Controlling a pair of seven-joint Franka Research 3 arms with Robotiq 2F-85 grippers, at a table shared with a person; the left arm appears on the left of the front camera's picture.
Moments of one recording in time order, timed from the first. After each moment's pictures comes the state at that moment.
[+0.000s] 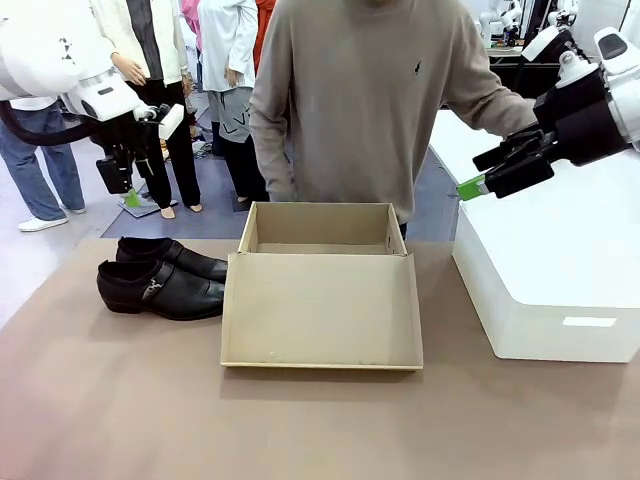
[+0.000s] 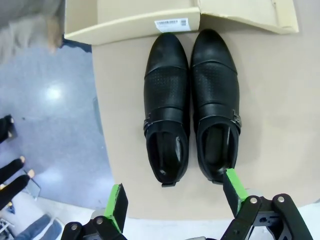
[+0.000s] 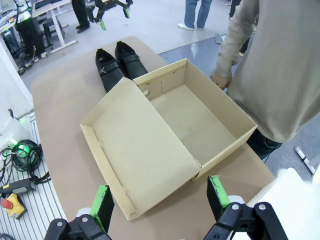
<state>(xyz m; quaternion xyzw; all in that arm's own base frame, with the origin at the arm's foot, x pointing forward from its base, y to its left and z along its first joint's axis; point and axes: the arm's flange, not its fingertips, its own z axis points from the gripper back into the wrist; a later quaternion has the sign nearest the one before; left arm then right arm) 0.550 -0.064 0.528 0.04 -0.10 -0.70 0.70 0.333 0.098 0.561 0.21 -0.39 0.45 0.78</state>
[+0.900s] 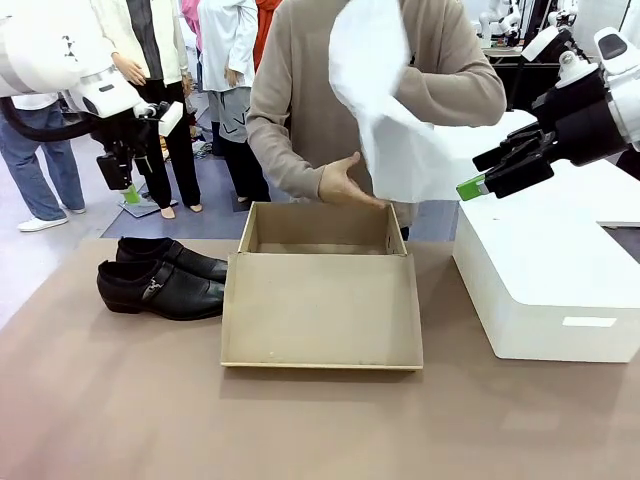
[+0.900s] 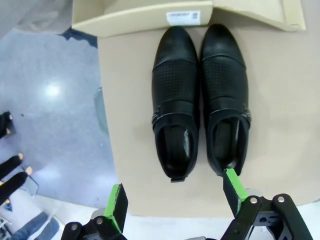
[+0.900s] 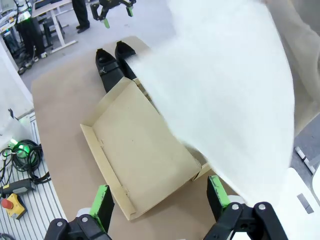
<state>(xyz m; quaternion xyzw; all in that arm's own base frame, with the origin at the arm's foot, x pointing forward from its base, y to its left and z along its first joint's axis) 0.575 -0.053 0.523 0.03 -0.10 -0.70 0.71 0.333 0.098 0.561 0.21 -0.39 0.45 0.78</state>
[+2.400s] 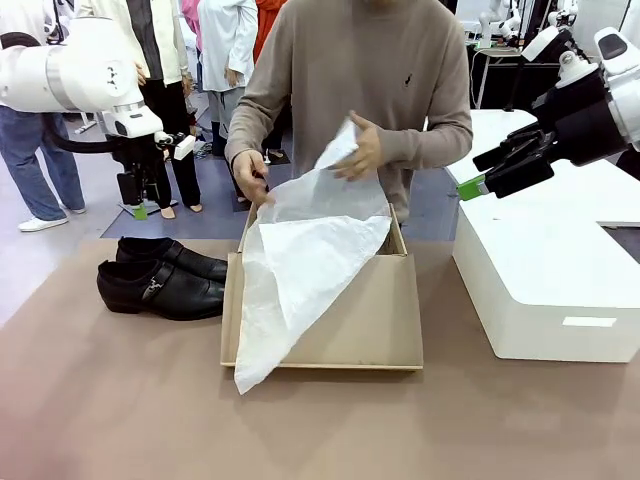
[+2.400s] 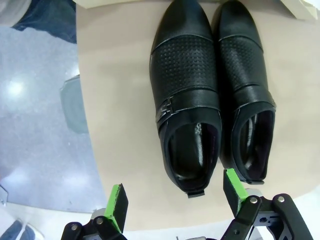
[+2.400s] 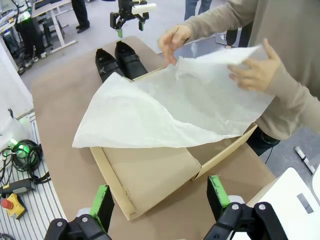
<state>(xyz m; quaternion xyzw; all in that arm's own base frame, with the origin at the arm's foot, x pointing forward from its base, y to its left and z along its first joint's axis) 0.648 -0.047 0.457 -0.02 -0.01 -0.69 0.72 0.333 0.098 0.561 0.21 -0.39 0.45 0.78</state>
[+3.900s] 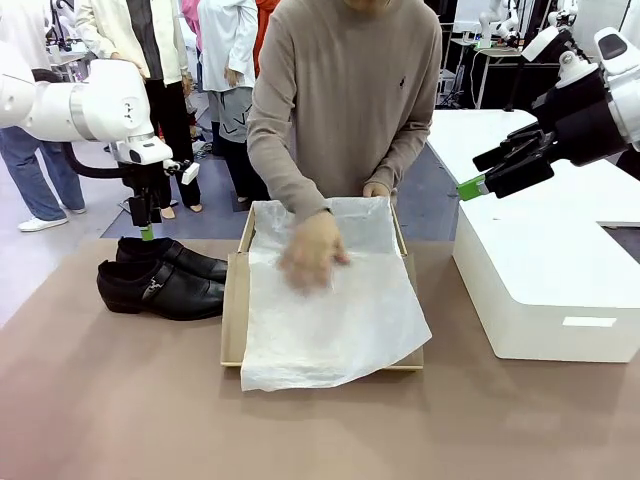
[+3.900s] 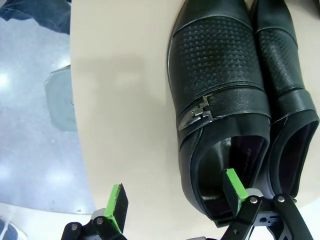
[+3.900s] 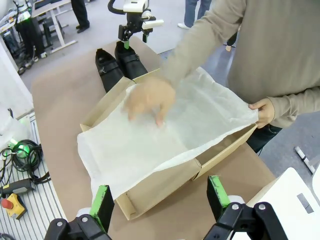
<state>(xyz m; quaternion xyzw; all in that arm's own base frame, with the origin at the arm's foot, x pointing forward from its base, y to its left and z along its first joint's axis) 0.683 -0.037 0.388 -0.03 0.03 -0.67 0.74 0.333 0.098 0.561 0.21 -0.39 0.45 0.78</state>
